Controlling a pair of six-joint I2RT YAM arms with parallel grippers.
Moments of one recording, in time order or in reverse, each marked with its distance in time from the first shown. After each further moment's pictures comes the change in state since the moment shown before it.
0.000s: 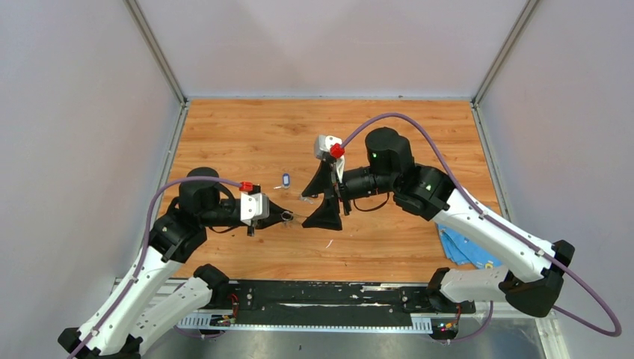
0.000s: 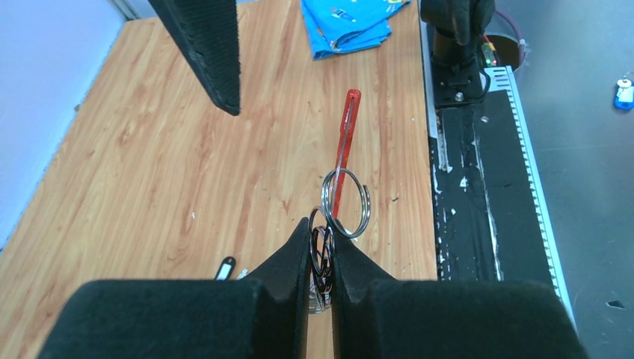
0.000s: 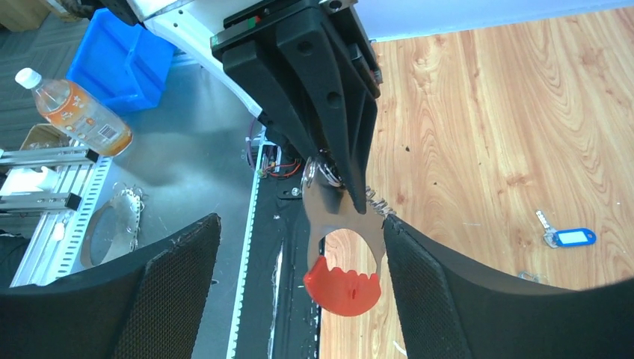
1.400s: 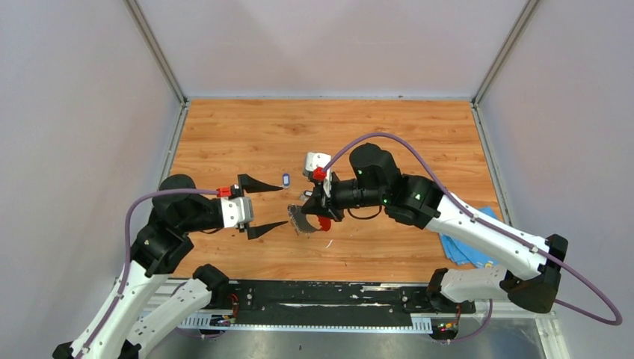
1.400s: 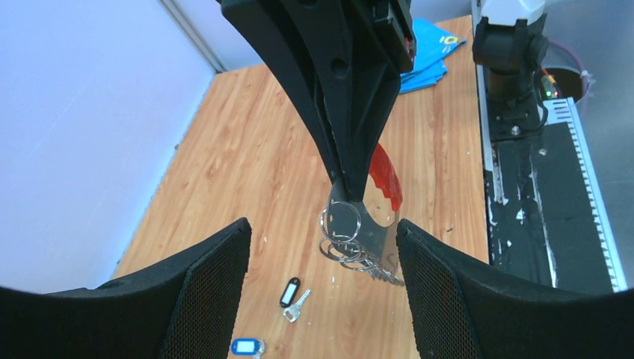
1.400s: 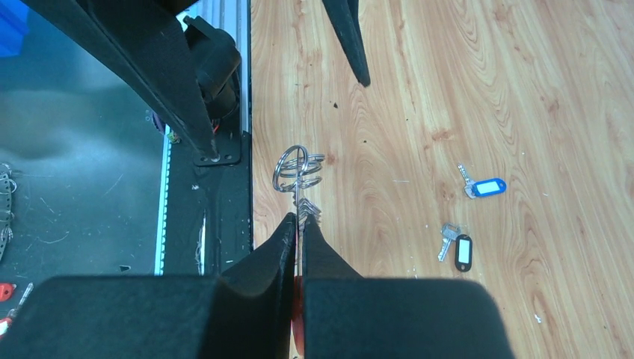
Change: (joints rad) left arm 0.000 -0.083 0.063 0.070 -0.088 -0.024; right arm 0.097 0.000 -0.073 -0.033 0.293 -0.181
